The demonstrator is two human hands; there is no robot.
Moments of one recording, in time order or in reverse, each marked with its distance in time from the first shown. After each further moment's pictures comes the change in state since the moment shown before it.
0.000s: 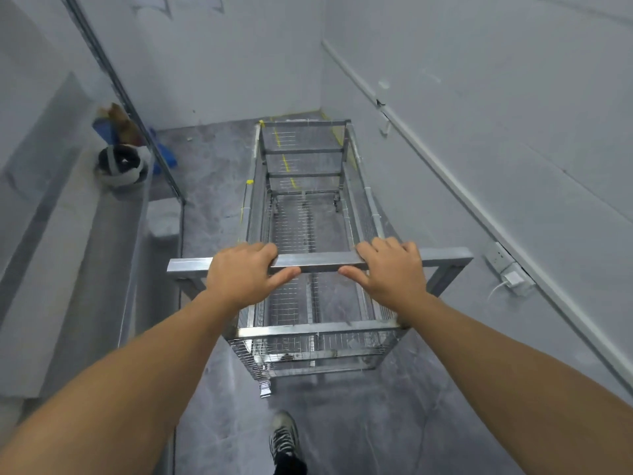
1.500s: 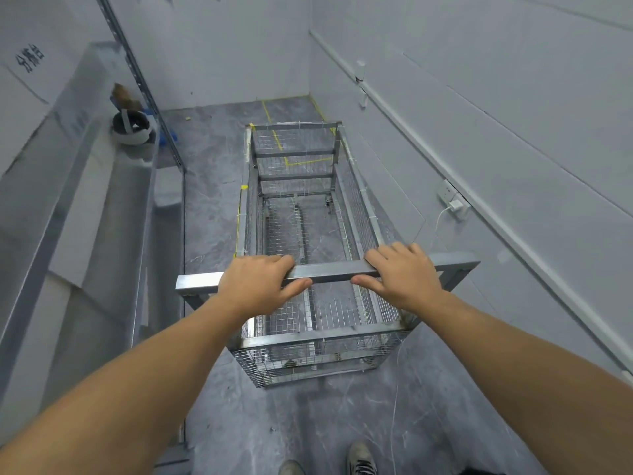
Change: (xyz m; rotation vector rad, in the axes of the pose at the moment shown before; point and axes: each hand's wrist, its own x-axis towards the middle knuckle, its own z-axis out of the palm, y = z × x) left_hand -0.309 0.175 -0.091 -0.030 -0.076 0.145; right_hand -0.346 -0.039 -0.094 -0.068 -0.026 -0.142
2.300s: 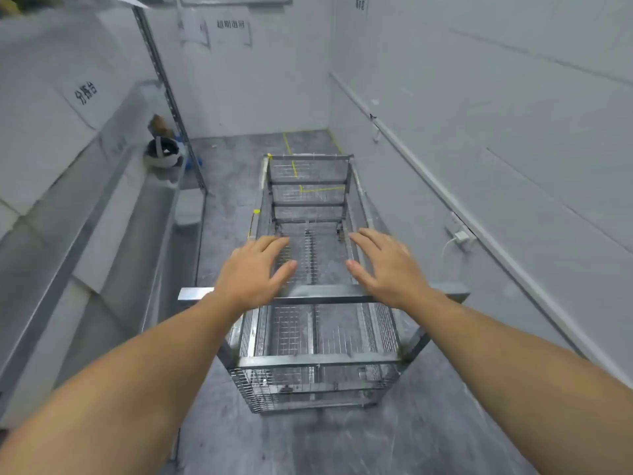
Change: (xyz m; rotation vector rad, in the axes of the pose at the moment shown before) left_hand 0.007 0.005 -0.029 -0.262 0.057 -0.276; right_hand 0.022 0.005 -0.049 0.392 0.009 0.056
